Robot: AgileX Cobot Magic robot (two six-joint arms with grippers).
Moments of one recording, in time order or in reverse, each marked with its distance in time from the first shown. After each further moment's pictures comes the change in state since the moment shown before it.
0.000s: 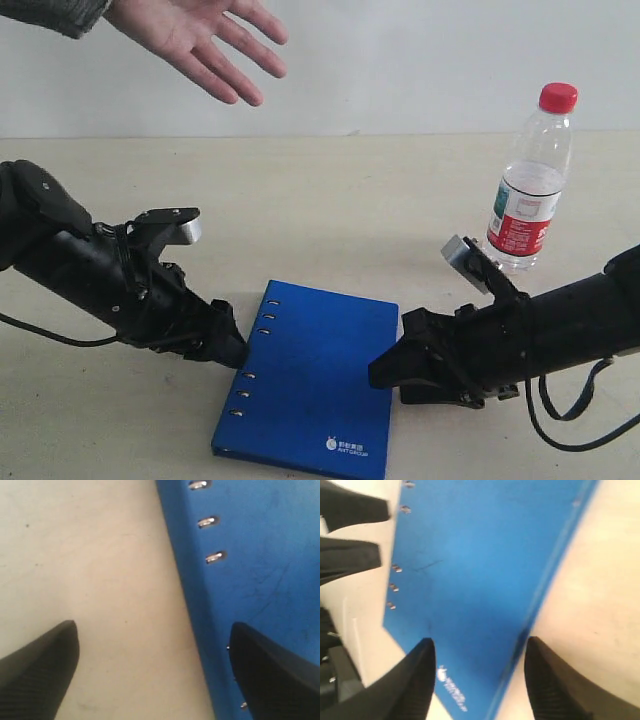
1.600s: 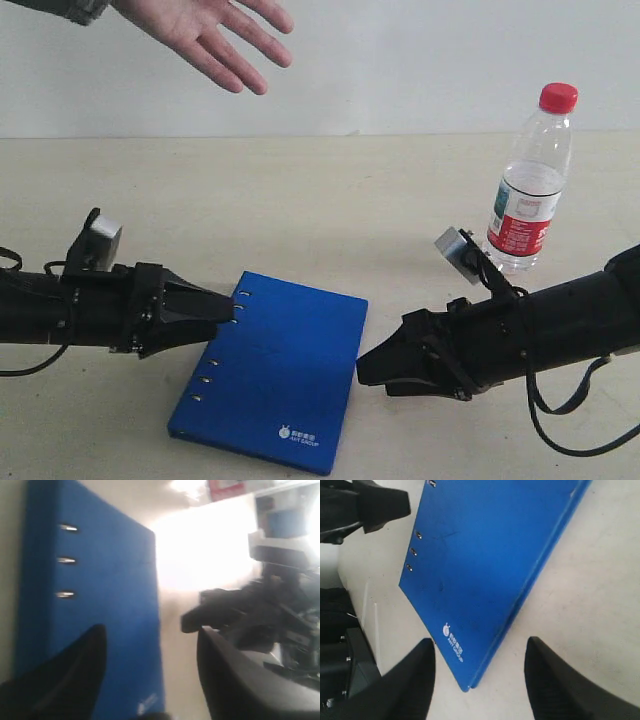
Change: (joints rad) left arm 0.309 0.155 0.194 -0.832 0.586 0.759; right arm 0.000 0.000 0.000 0.022 0.088 -0.121
